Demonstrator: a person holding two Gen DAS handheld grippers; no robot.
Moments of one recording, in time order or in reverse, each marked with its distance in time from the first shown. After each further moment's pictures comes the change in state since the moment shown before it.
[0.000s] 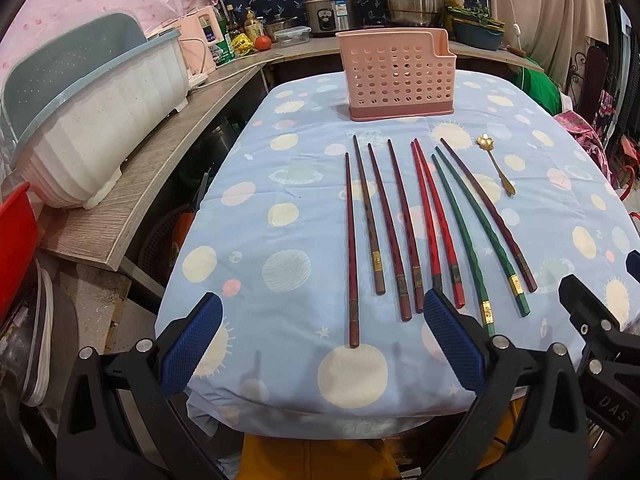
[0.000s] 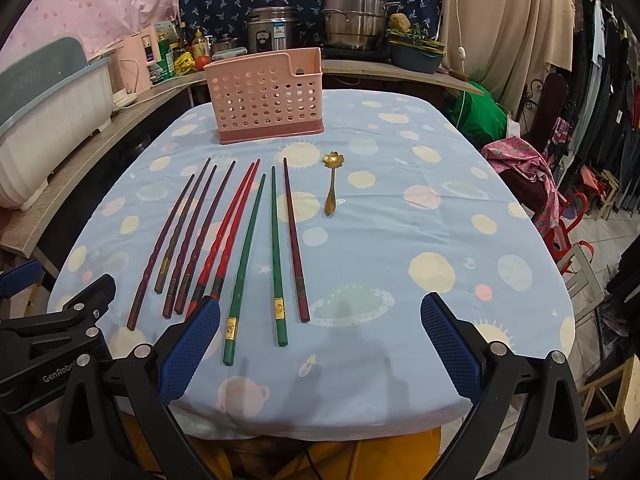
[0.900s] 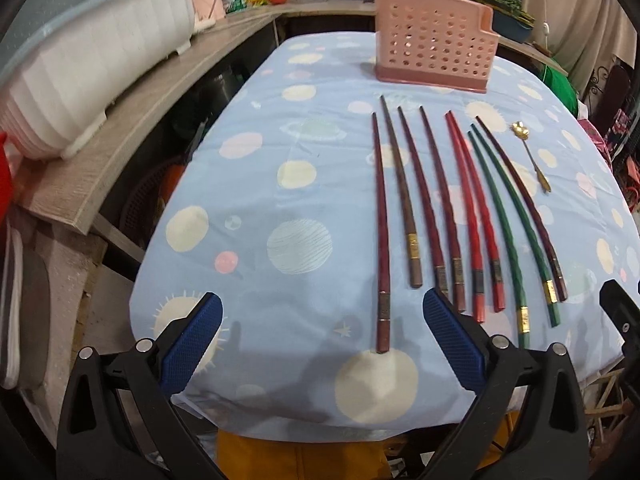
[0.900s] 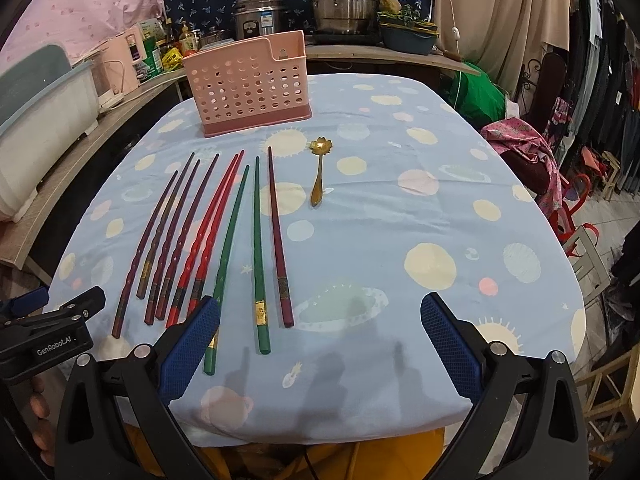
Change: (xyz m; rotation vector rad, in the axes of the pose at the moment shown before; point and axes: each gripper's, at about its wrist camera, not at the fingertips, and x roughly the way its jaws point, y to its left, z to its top) left arm 0.053 0.031 -0.001 -0.108 0.148 -0.050; right arm 0.027 -0.016 0.006 0.047 0.057 0.003
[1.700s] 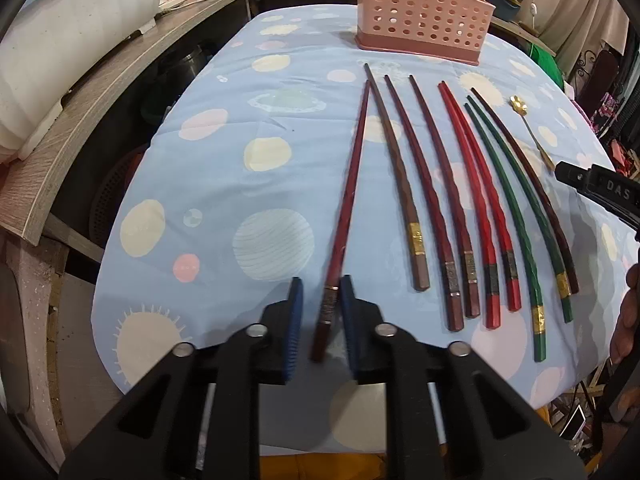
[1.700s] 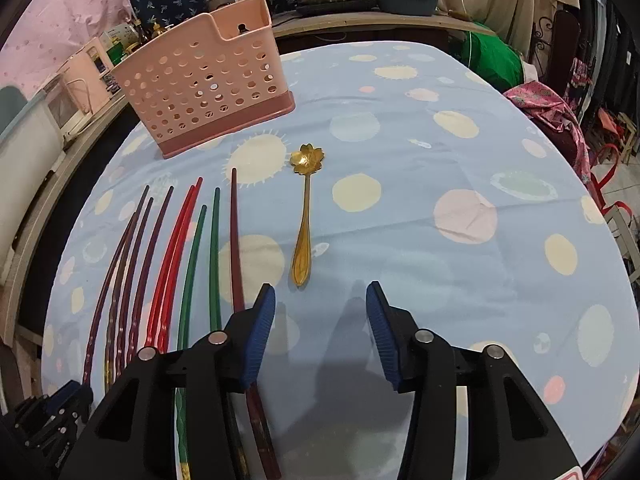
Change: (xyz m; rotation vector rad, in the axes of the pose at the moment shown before) left arm 0.034 -0.002 0.004 0.048 0.069 -0.075; right arm 0.110 -0.018 0.068 0.121 0.112 0.090
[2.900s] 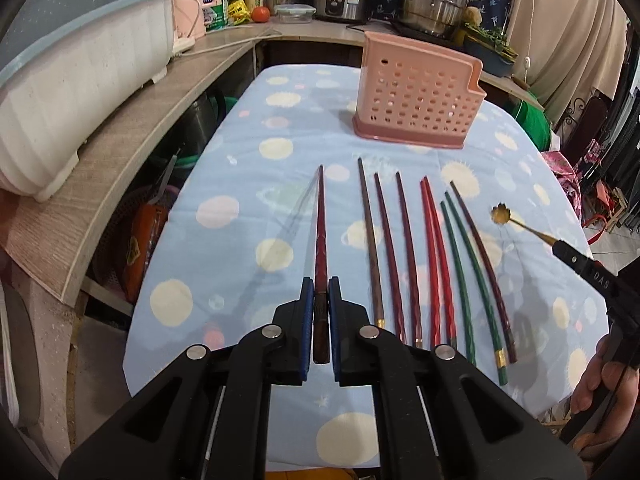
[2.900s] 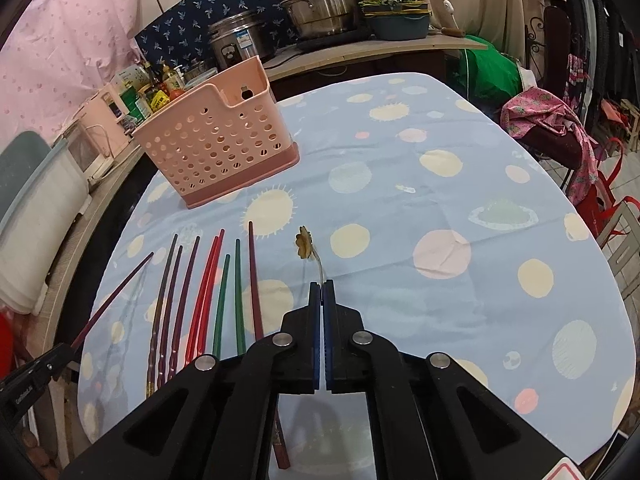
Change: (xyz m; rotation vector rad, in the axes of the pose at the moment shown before) left arm -0.059 0.011 0.058 -0.060 -0.133 -0.064; right arm -0.049 -0.019 0.014 0.048 -0.116 0.083
